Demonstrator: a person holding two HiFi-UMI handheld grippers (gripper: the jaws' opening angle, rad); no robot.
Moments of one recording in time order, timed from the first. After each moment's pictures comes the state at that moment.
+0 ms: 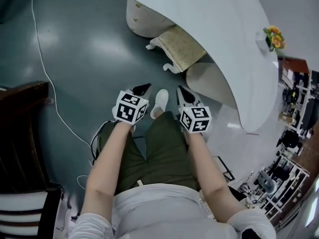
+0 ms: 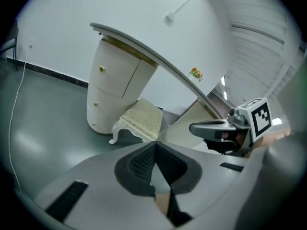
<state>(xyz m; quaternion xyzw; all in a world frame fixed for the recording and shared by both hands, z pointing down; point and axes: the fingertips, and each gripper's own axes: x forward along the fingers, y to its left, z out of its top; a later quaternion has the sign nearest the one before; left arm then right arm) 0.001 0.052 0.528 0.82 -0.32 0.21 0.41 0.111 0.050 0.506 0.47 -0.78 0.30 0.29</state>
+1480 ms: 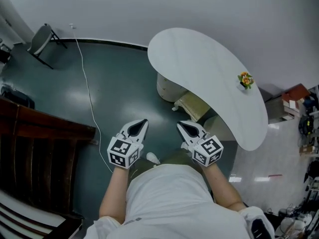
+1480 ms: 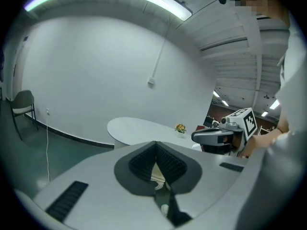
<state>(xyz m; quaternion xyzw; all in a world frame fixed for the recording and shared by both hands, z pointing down) -0.175 0.104 0.106 0.87 -0.45 0.11 0.20 -0.058 0.109 0.107 0.31 -0.93 0.17 0.11</state>
